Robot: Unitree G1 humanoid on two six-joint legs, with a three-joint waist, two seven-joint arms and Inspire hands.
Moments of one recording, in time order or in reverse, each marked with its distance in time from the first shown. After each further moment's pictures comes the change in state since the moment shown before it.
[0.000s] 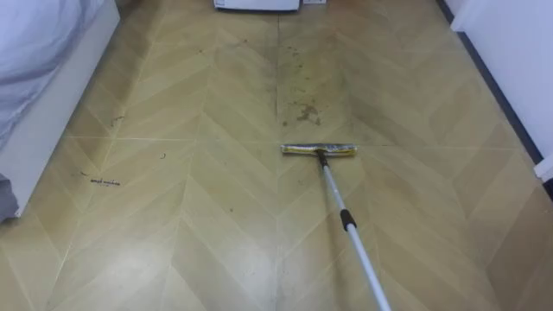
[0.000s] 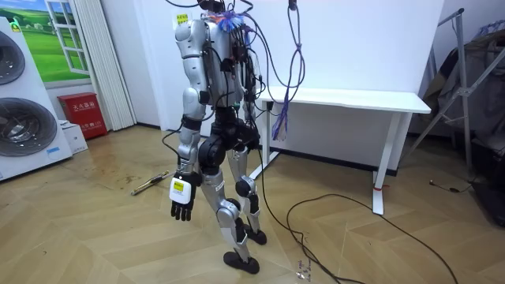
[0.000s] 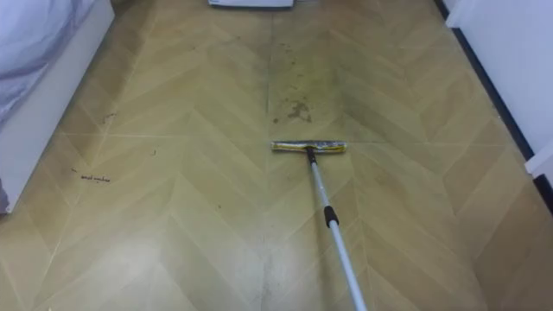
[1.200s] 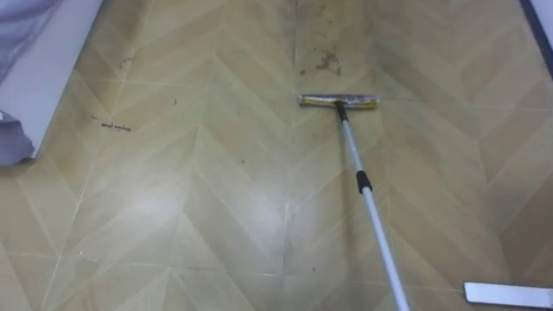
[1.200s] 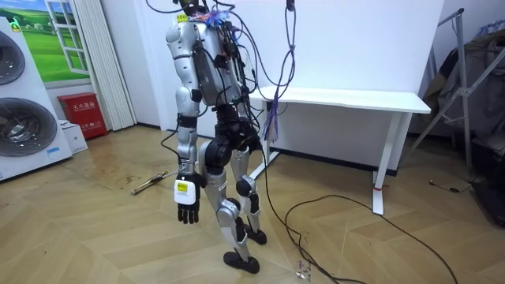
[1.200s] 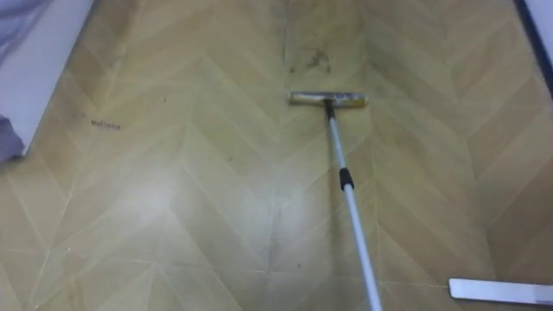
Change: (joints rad) left arm -0.147 -0.001 -0.002 0.101 -0.042 -0.002 -0.007; right arm -0.122 0.000 0.035 0.123 0.210 -0.017 -0.078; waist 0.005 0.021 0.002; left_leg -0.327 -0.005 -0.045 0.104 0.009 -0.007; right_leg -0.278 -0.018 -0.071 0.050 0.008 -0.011
